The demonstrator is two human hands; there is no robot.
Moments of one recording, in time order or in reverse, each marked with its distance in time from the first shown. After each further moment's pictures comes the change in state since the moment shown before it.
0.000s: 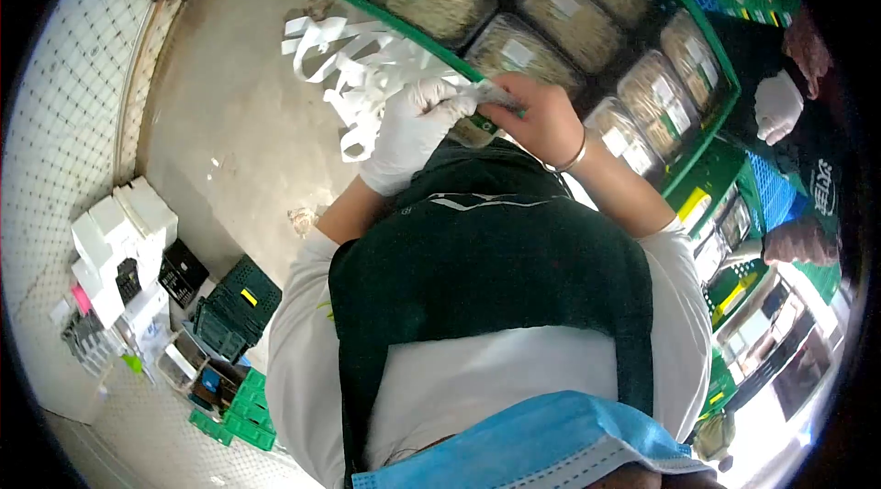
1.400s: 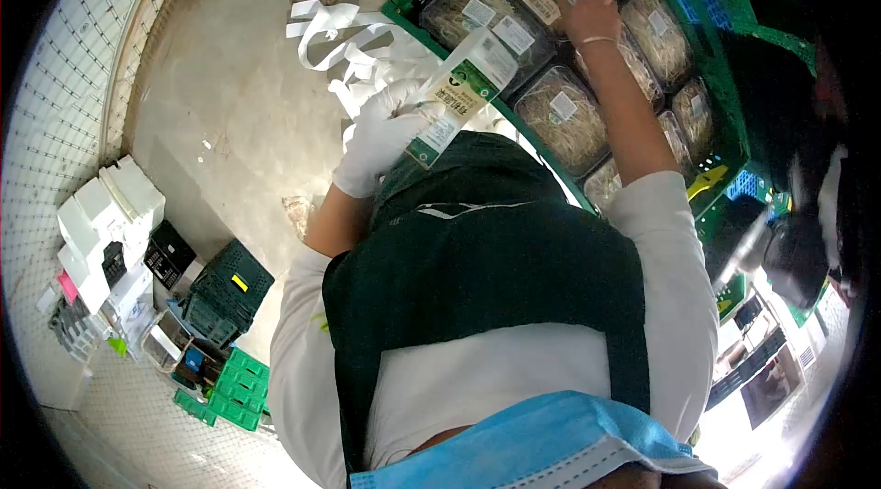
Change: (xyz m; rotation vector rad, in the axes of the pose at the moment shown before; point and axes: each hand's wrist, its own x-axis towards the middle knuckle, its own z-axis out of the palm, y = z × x) left_hand 0.052 -0.001 -0.120 -0.138 0.064 -0.320; right_hand 0.194 0.150 0.009 -1.075 0.203 0.400
